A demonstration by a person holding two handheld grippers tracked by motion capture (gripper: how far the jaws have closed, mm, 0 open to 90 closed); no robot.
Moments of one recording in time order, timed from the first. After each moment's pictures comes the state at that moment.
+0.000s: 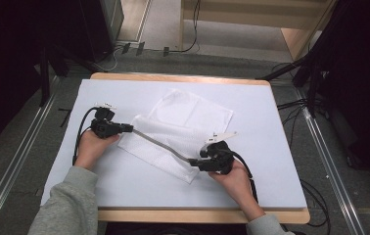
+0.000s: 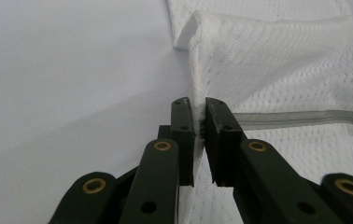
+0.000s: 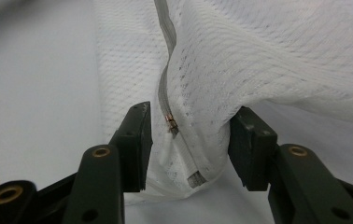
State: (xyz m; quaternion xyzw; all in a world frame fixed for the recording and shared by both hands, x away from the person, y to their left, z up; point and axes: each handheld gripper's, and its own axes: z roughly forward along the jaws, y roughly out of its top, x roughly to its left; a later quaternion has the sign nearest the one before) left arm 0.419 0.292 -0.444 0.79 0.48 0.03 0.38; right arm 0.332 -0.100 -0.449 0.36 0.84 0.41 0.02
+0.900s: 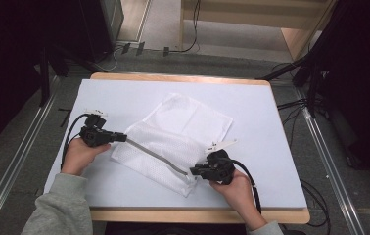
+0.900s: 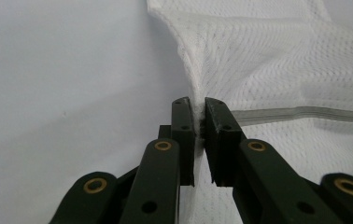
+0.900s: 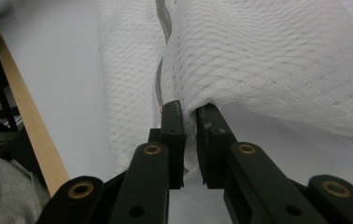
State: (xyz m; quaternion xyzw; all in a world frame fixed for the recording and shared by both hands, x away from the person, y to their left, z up) left arm 0.378 0.308 -0.427 0.80 0.46 -0.02 0.37; right arm 0.302 -0.098 -0.445 0.36 0.85 0.39 -0.03
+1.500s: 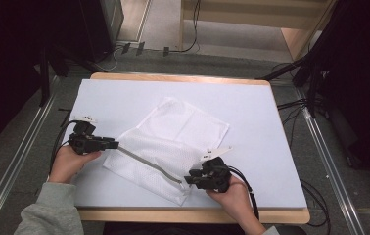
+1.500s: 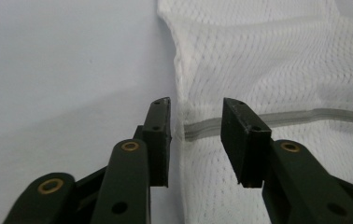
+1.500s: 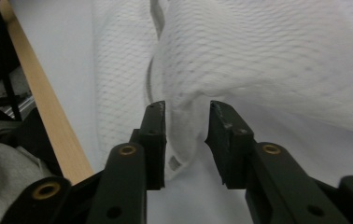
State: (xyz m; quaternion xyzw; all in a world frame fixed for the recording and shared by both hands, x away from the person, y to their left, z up) left arm 0.360 0.328 -0.423 0.80 0.47 0.01 0.37; right arm 0.285 -0.090 -0.445 0.34 0.86 0.39 -0.02
